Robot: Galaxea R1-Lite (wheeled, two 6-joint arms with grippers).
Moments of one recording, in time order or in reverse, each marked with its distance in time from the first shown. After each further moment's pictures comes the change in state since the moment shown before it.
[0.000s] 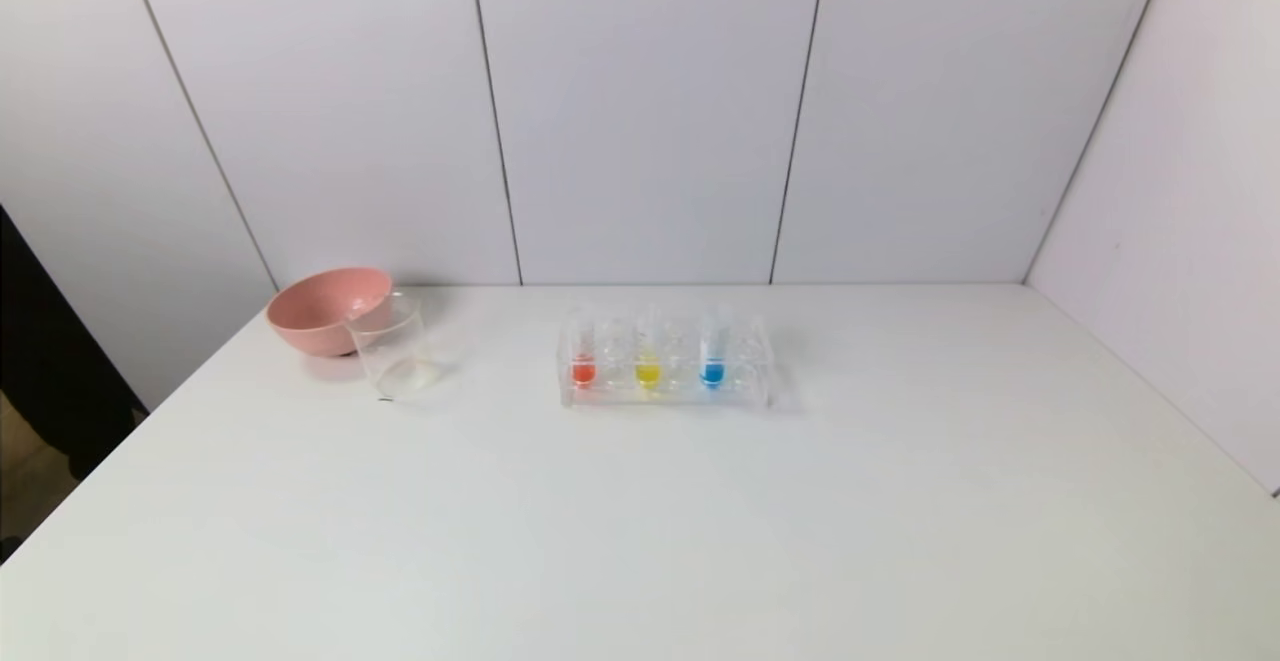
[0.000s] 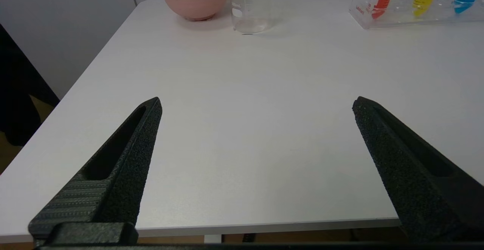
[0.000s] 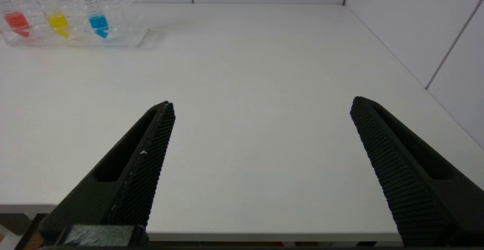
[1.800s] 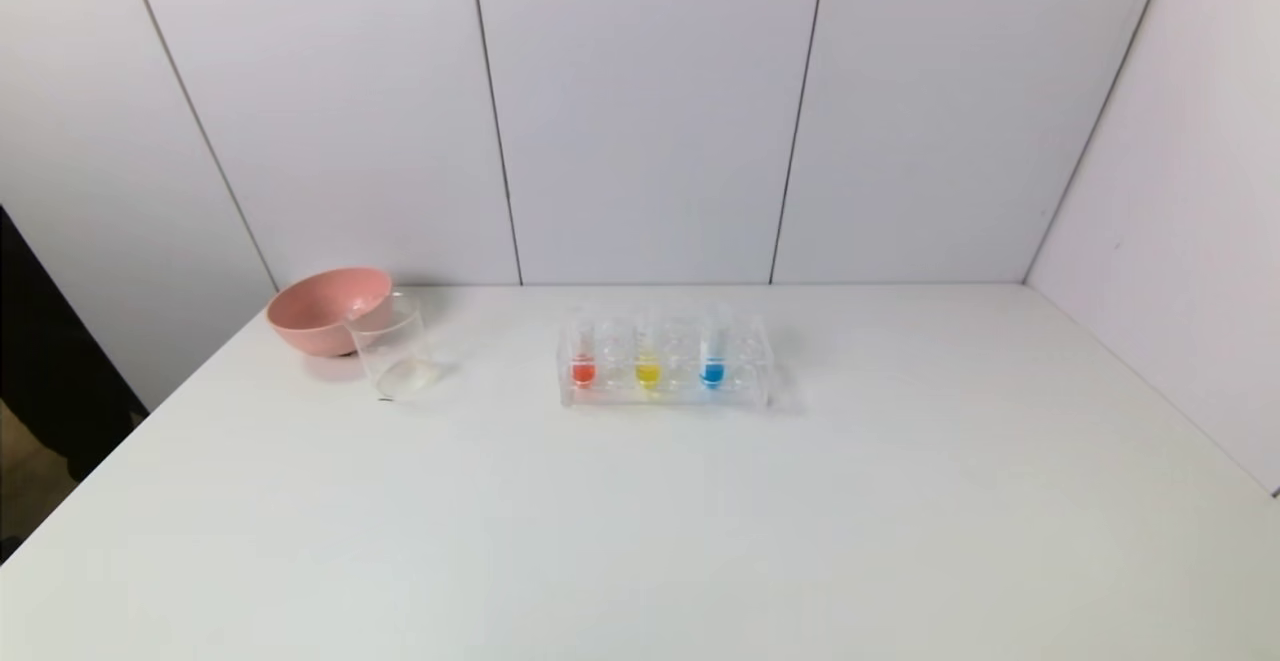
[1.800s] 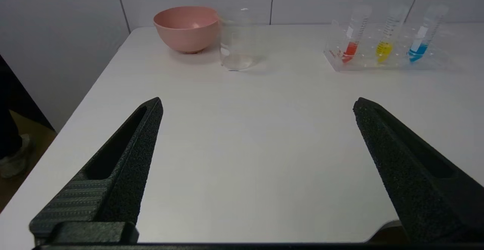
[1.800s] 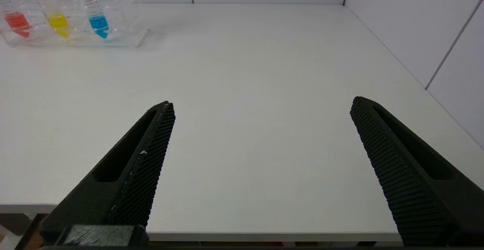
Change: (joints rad) left arm -0.001 0.131 -0.247 0.078 -0.038 -0.067; right arm 0.000 0.000 0.000 0.000 0.000 0.000
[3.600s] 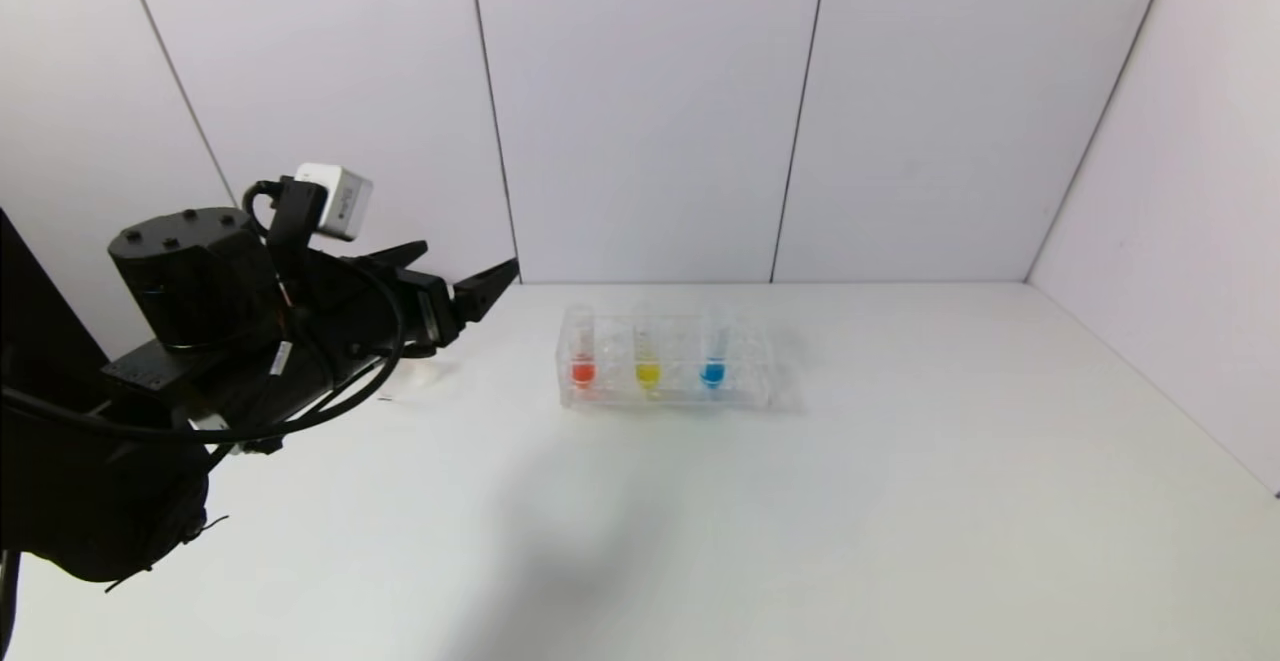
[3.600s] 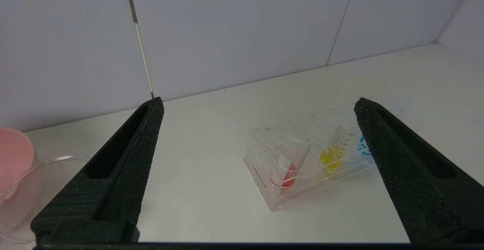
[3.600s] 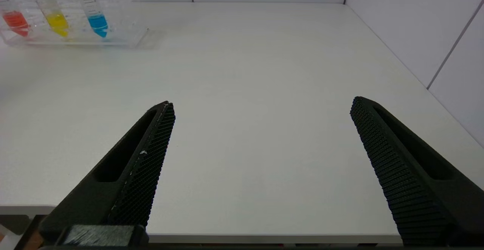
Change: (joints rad) left arm -0.308 1.572 -0.403 -1.177 -0.093 -0.035; right arm 0.000 0.000 0.000 0.000 0.000 0.000
